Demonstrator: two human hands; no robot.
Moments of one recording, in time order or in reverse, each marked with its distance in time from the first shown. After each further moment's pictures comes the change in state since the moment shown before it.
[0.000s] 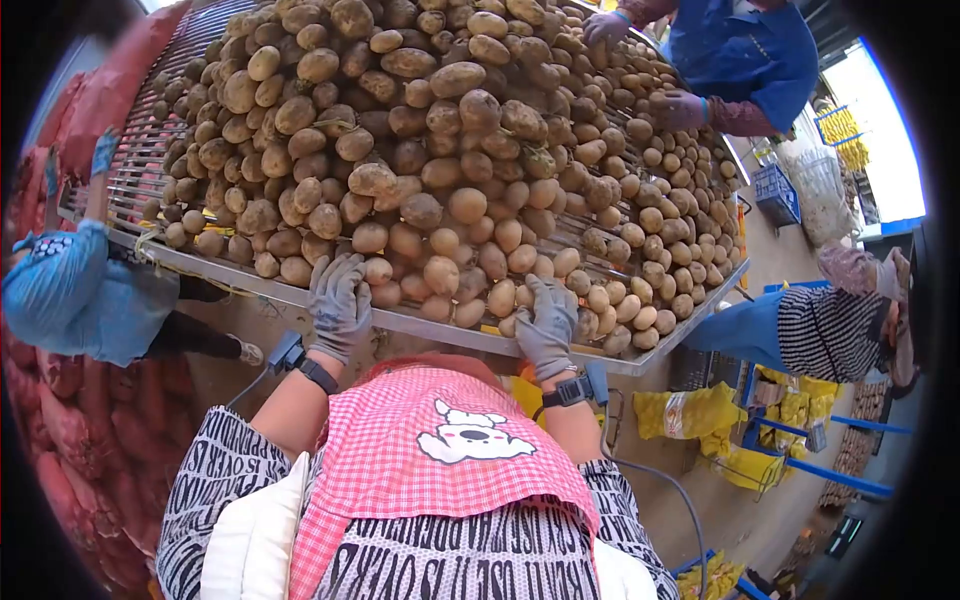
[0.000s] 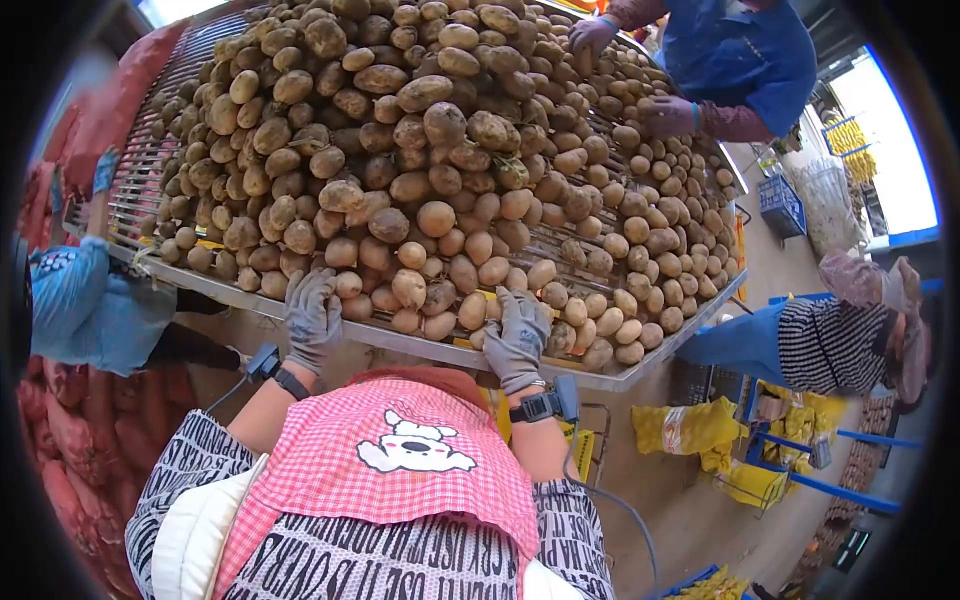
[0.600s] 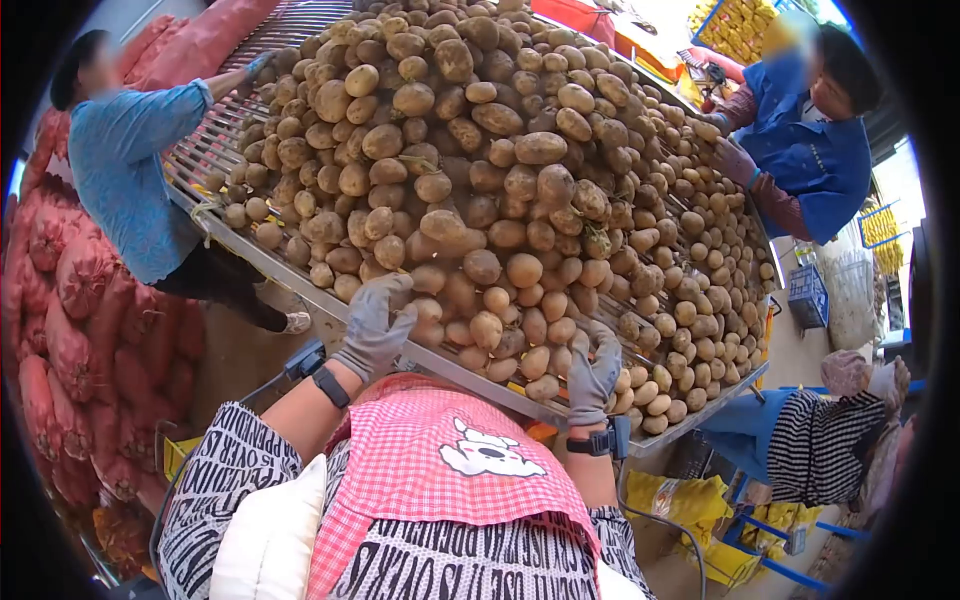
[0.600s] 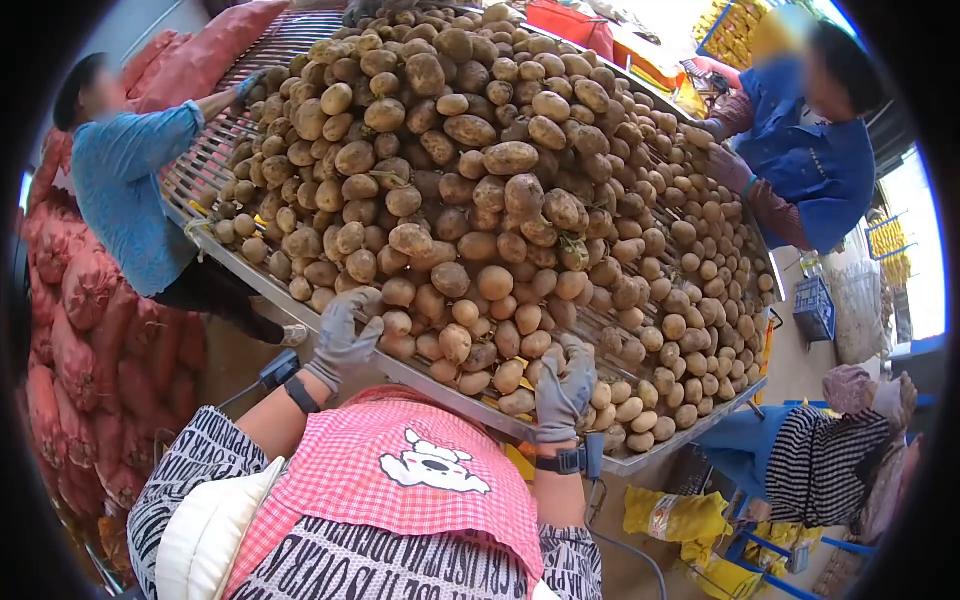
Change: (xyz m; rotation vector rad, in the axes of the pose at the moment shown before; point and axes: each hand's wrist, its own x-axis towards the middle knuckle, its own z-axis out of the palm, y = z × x) left_hand 0.021 -0.015 -0.022 -0.606 -0.258 -0.529; right_hand 0.053 -0.008 -0.022 0.291 0.128 0.136
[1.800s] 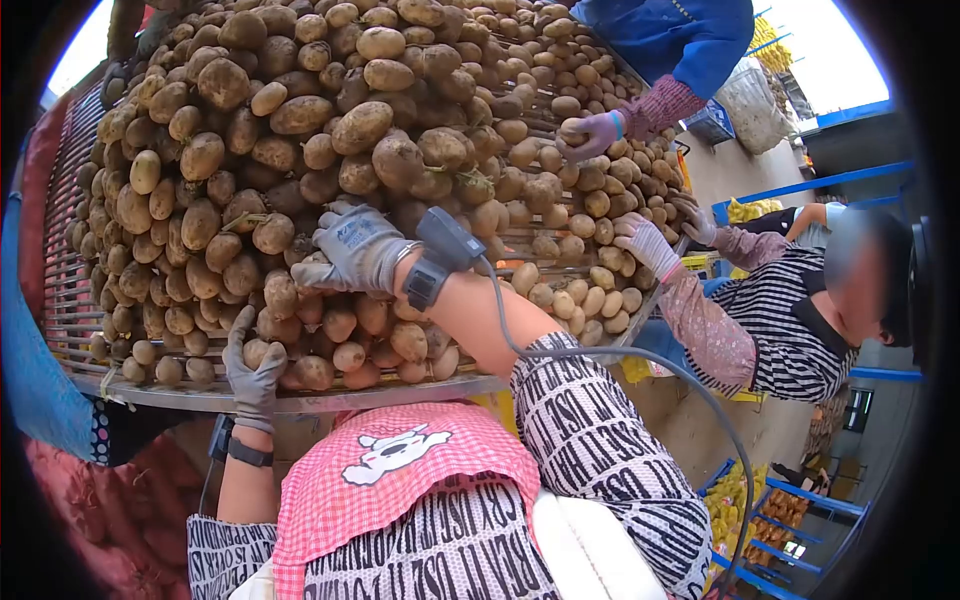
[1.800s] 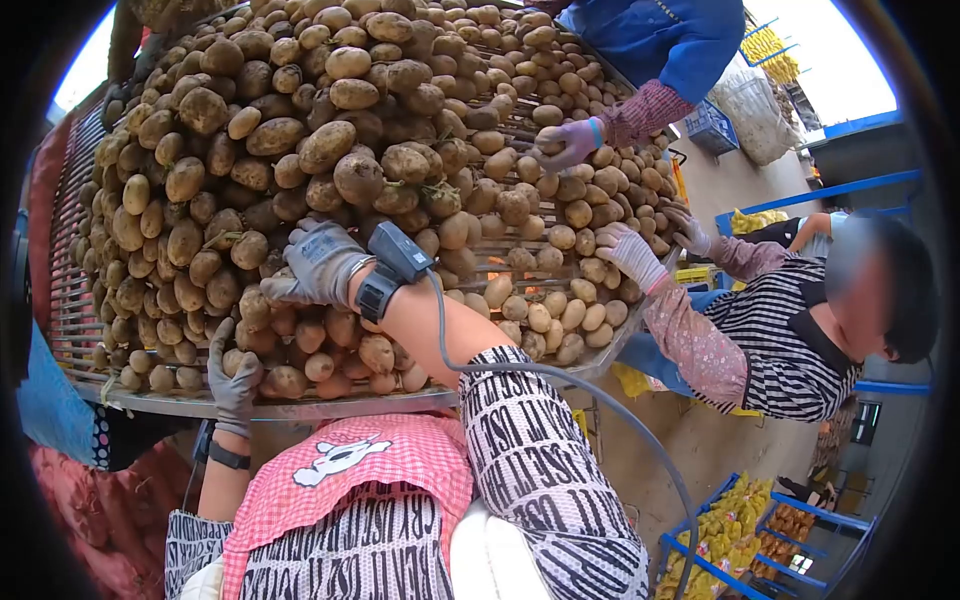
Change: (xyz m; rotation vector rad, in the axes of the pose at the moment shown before) left_hand 0.063 -0.047 -0.051 -0.353 -0.001 -0.122; right_hand 0.152 -0.141 0.149 -0.365 -0.726 -0.551
